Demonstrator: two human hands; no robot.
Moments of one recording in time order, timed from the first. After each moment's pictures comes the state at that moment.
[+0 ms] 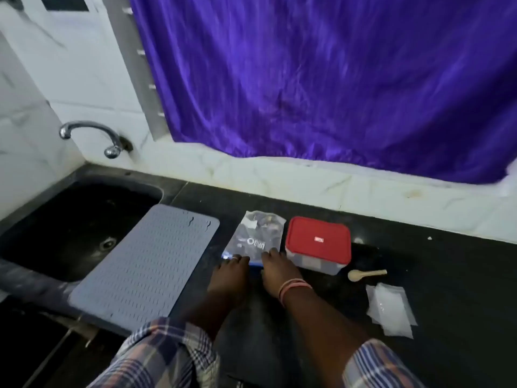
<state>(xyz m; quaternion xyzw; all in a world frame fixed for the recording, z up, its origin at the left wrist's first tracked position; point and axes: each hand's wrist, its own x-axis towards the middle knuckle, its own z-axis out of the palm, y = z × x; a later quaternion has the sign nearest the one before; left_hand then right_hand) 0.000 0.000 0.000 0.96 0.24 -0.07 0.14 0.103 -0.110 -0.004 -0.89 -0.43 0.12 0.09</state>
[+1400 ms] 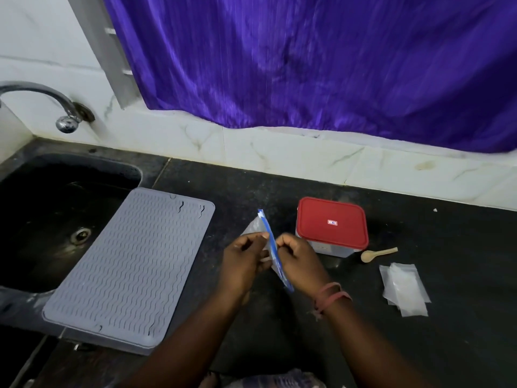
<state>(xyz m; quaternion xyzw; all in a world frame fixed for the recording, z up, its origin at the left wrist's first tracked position) 0.011 0.017 0.015 0.52 0.33 0.11 0.78 0.087 -0.099 0.017 -0.83 -0.25 0.20 0.45</state>
